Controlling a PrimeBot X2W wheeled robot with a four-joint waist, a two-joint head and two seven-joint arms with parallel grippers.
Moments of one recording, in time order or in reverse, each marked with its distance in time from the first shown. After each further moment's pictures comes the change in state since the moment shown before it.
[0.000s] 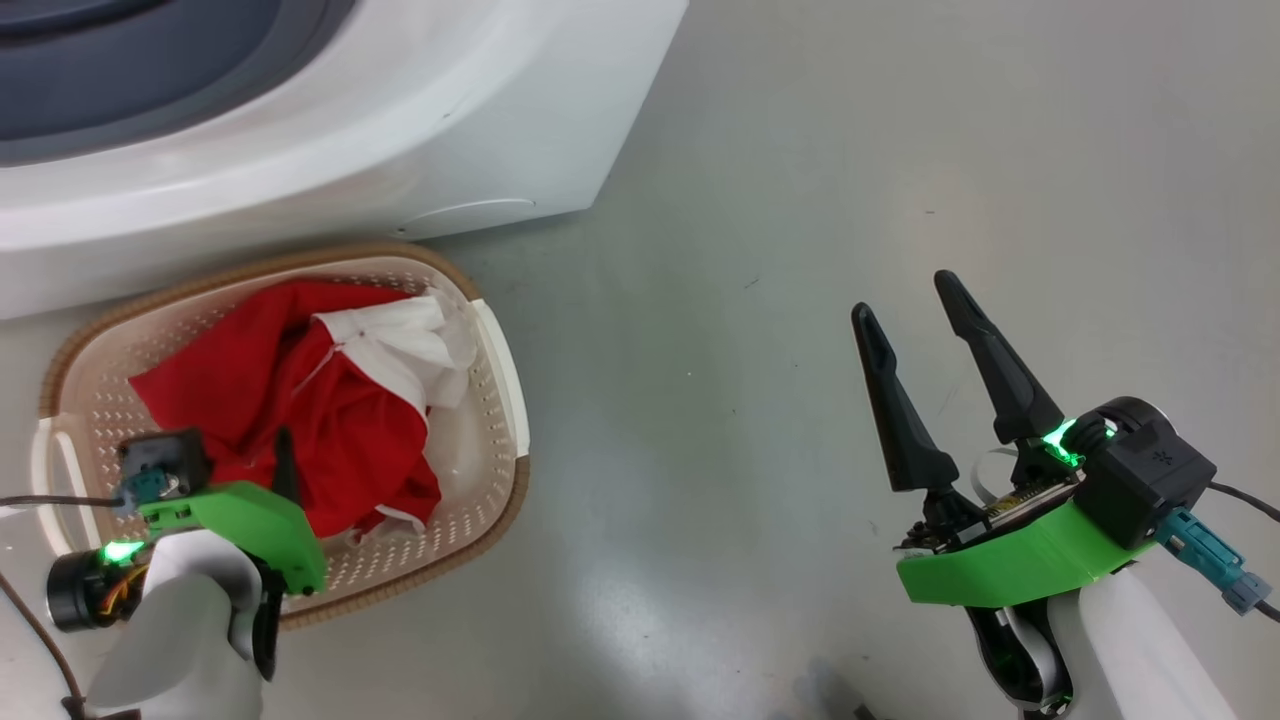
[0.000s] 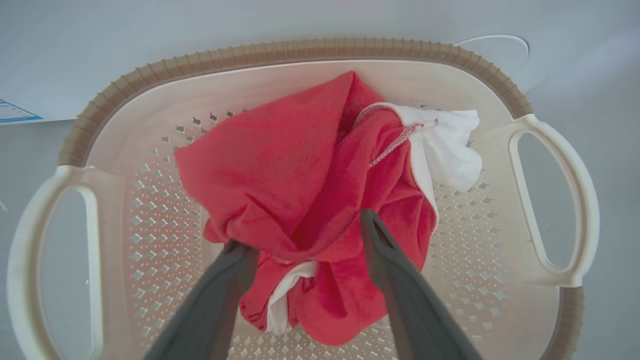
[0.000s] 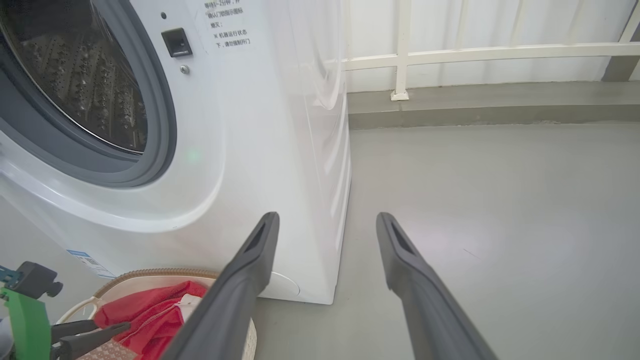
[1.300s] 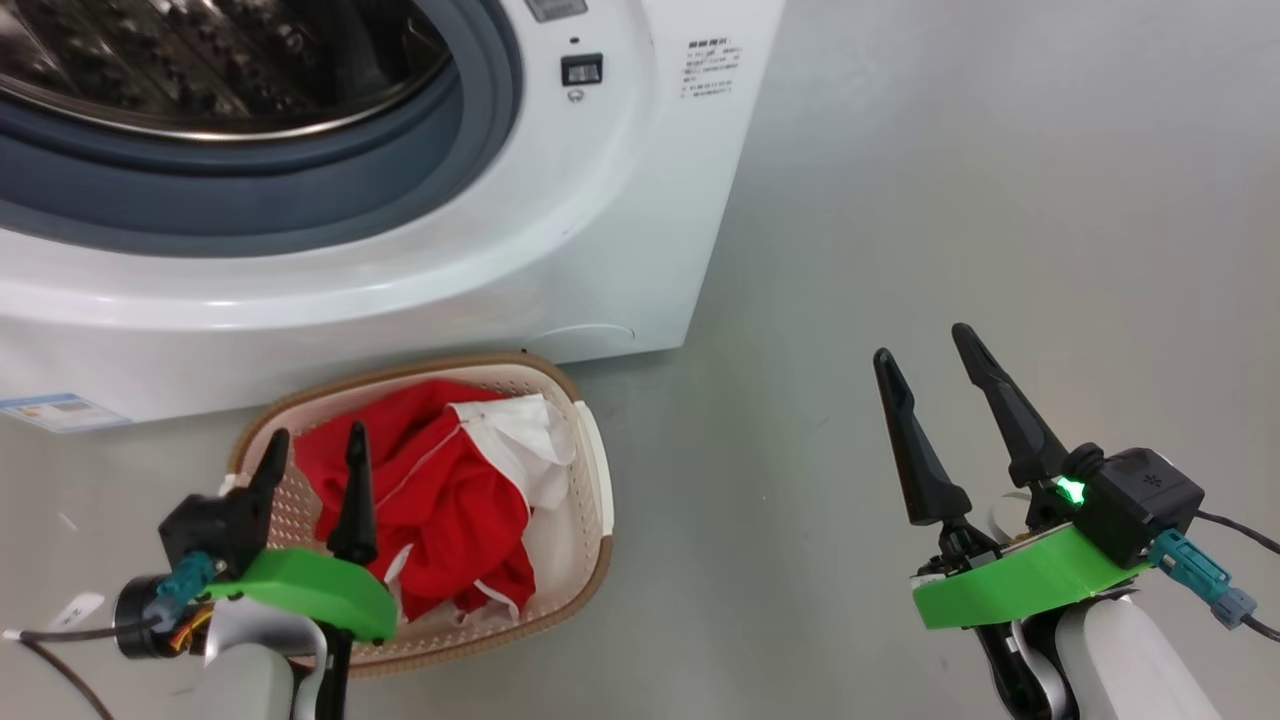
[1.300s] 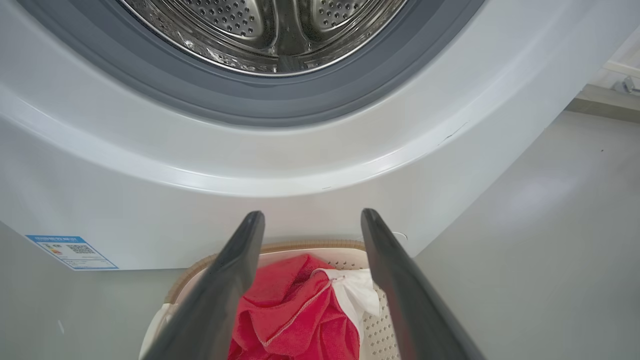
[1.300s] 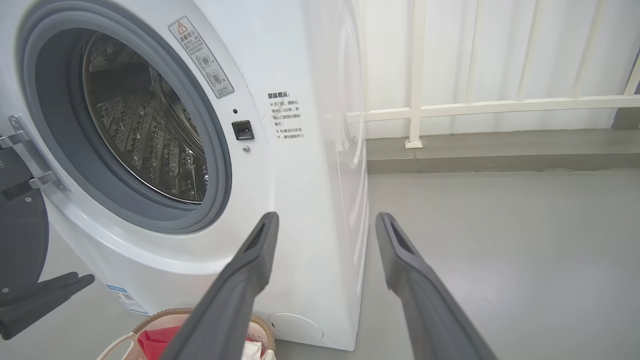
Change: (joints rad) left arm 0.327 -0.096 0.102 -0.587 0.076 -0.026 0.000; right arm 0.048 -0.002 -0.034 0.070 -0.002 0.000 0.000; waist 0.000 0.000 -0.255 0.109
